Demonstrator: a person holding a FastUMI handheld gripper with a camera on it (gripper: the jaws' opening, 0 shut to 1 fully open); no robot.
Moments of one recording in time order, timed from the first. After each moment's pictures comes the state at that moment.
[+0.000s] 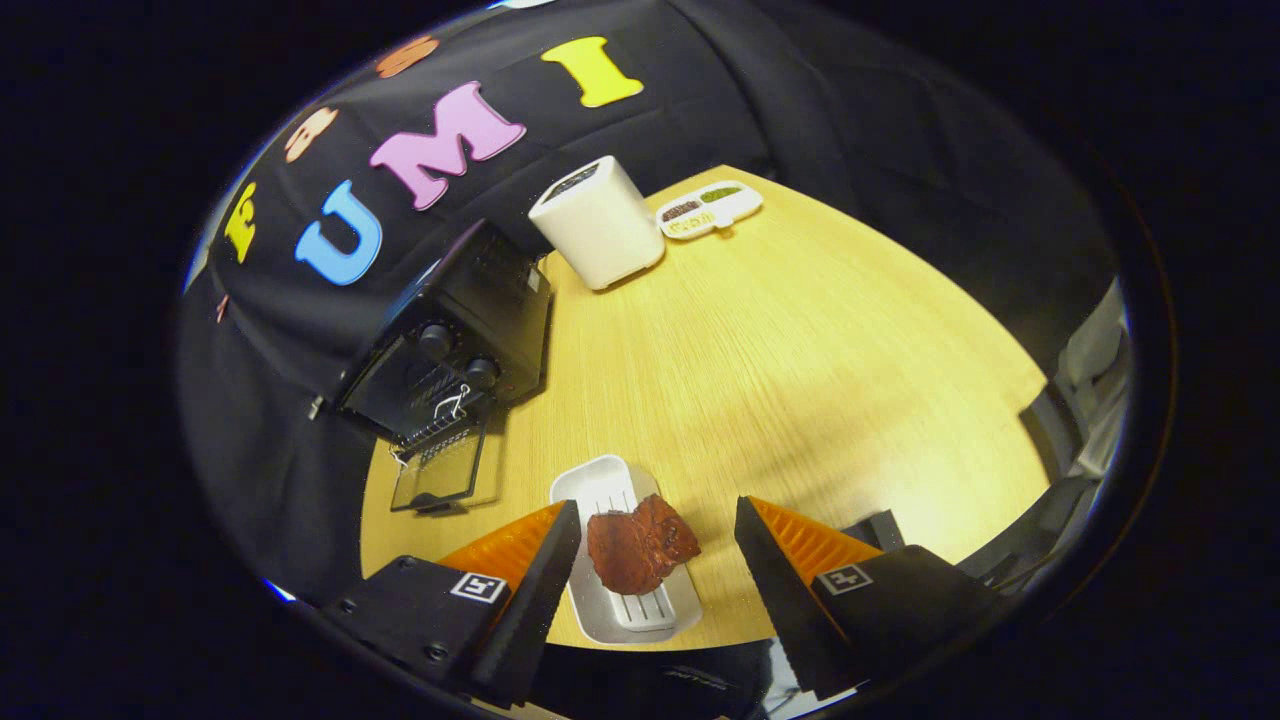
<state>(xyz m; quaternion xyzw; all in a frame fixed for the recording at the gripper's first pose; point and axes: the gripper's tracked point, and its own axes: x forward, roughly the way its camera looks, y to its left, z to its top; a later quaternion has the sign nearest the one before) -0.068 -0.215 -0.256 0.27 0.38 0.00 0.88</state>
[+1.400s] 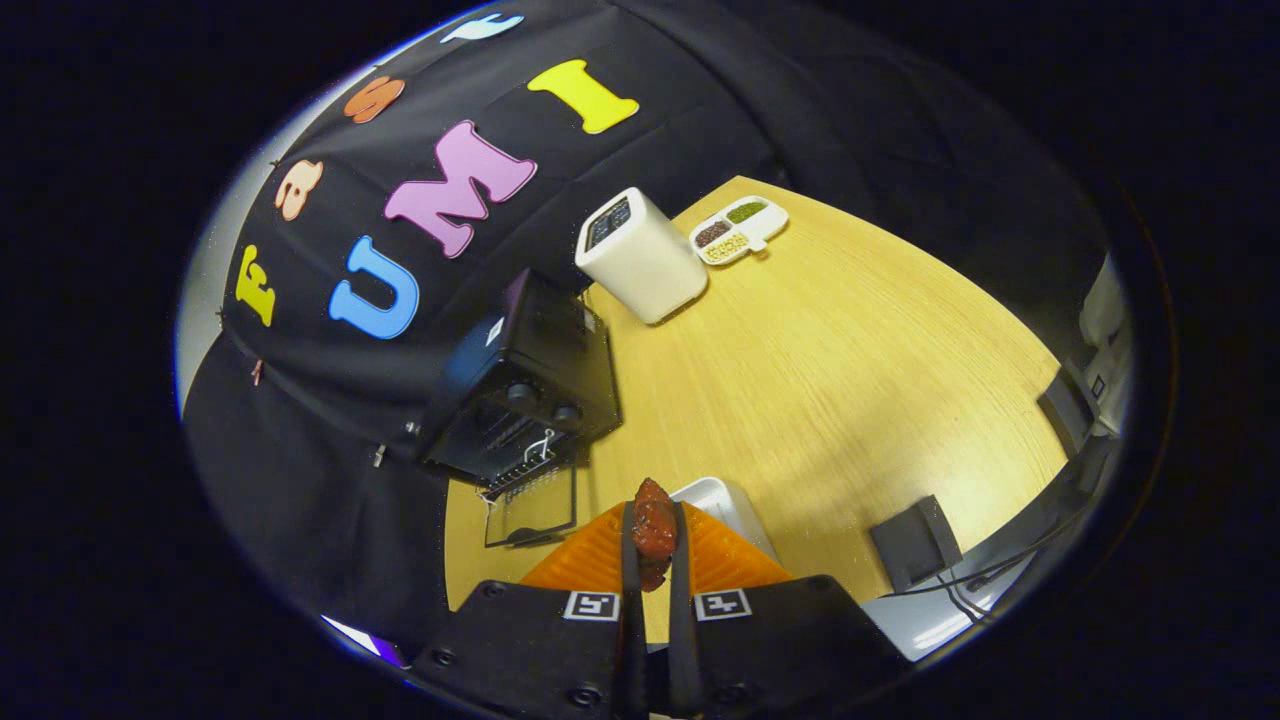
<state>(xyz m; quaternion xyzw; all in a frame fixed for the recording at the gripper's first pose) -0.058 -0.180 -0.162 0.33 0.35 0.04 0.88</state>
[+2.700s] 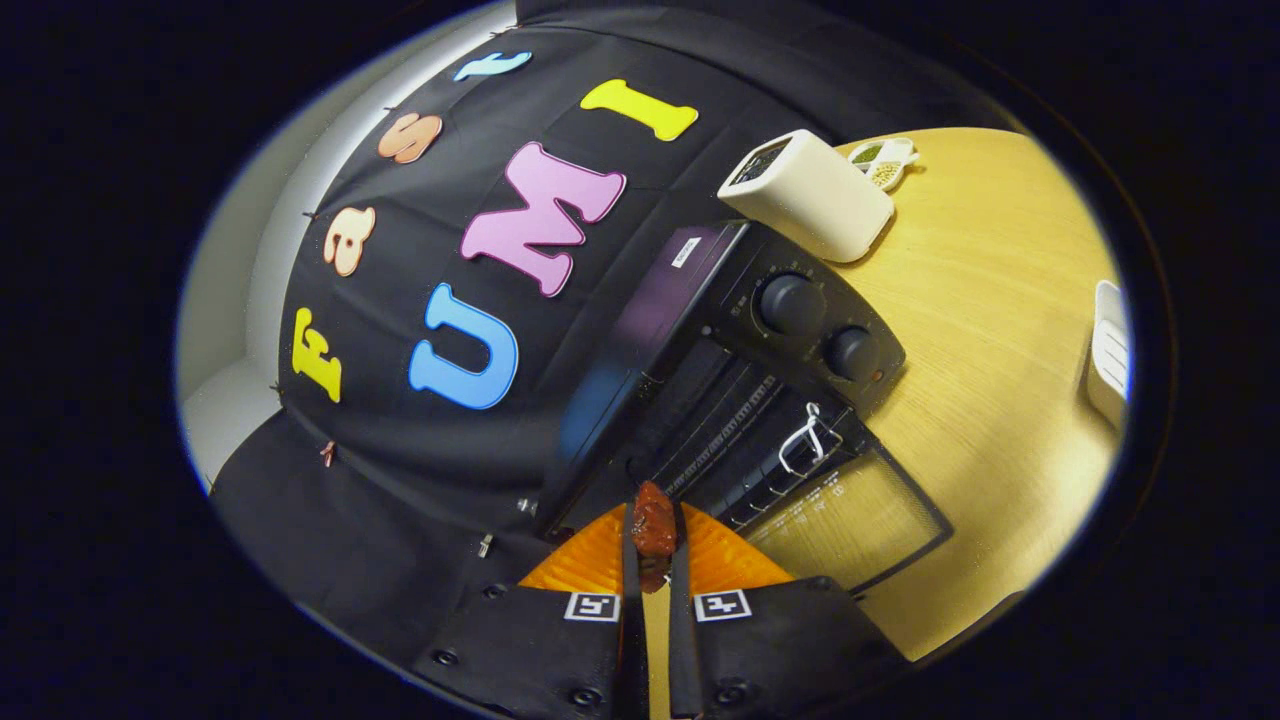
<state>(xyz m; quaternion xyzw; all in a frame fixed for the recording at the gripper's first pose) 0.080 0.091 -0.167 0.48 0.16 0.06 0.86</state>
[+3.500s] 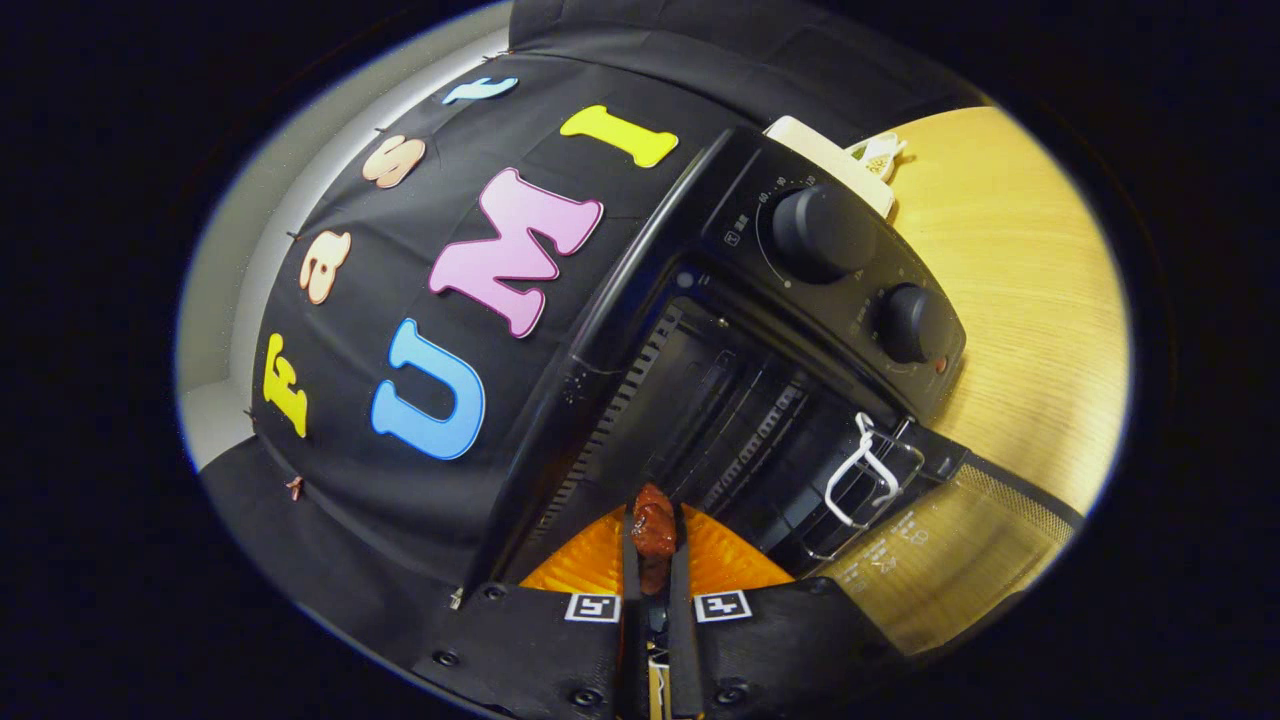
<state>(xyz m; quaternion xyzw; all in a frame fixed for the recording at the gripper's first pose) 0.165 0.103 -0.205 0.48 0.09 0.00 0.87</state>
